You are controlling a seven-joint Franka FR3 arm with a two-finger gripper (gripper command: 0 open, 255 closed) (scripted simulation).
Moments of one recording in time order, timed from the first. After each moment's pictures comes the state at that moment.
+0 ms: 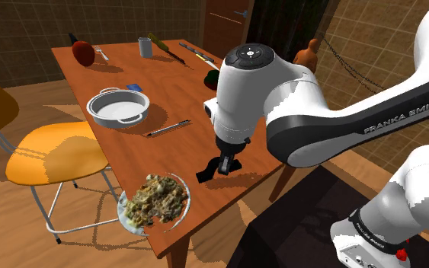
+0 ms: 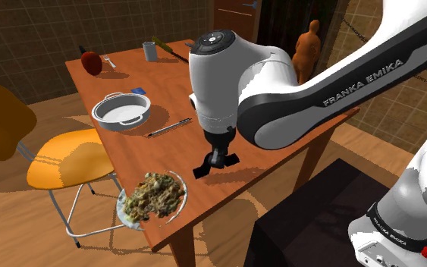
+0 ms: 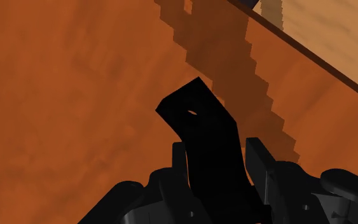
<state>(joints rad) 0.21 -0.14 0.56 -2.36 -0.21 2.20 0.22</state>
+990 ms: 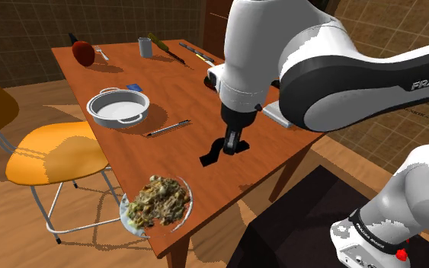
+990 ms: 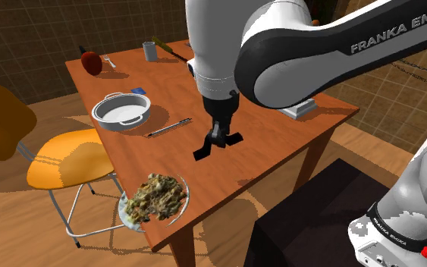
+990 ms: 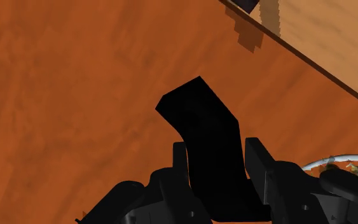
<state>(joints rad) 0.22 -0.24 0.53 -2.25 -0.14 2.01 0.13</state>
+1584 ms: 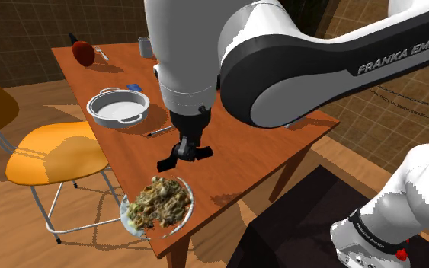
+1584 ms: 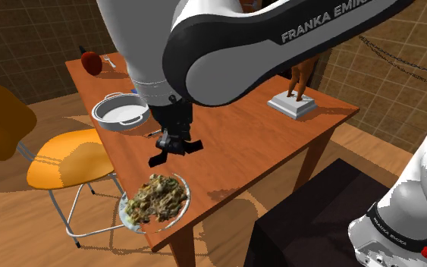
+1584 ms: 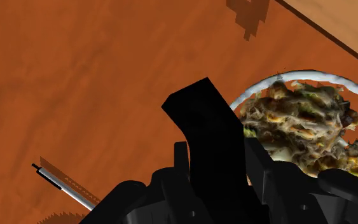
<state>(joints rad) 0.27 0.09 0.64 -1.89 -0.31 1.88 0.34</state>
